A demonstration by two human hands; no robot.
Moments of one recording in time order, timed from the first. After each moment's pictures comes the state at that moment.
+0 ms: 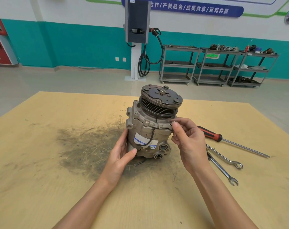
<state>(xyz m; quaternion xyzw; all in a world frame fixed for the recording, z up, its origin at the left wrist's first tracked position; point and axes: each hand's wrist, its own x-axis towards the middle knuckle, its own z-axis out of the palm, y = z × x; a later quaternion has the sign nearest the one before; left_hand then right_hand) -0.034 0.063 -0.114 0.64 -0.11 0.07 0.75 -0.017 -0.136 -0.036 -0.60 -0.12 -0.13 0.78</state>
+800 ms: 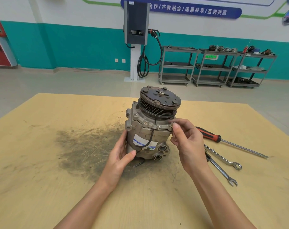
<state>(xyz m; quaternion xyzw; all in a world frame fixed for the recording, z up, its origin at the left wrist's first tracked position) -0.033 0.063 -0.115 0.65 -0.11 0.07 0.75 -0.018 -0.135 -0.036 -0.62 -0.12 -0.15 0.76</state>
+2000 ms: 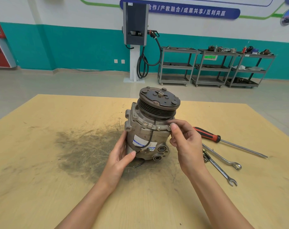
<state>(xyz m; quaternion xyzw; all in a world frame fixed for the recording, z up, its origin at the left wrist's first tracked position) -0.032 0.063 -0.116 0.64 -0.11 0.07 0.76 -0.019 -0.133 -0.038 -0.63 -0.12 -0.18 0.75</state>
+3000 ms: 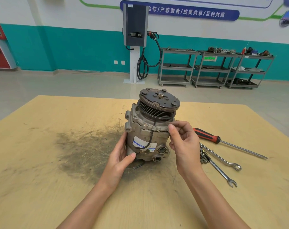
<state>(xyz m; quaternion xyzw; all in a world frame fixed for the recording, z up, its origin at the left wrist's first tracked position) -0.035 0.061 -0.110 0.64 -0.11 0.07 0.76 -0.022 -0.123 -0.037 -0.62 -0.09 -0.20 0.76</state>
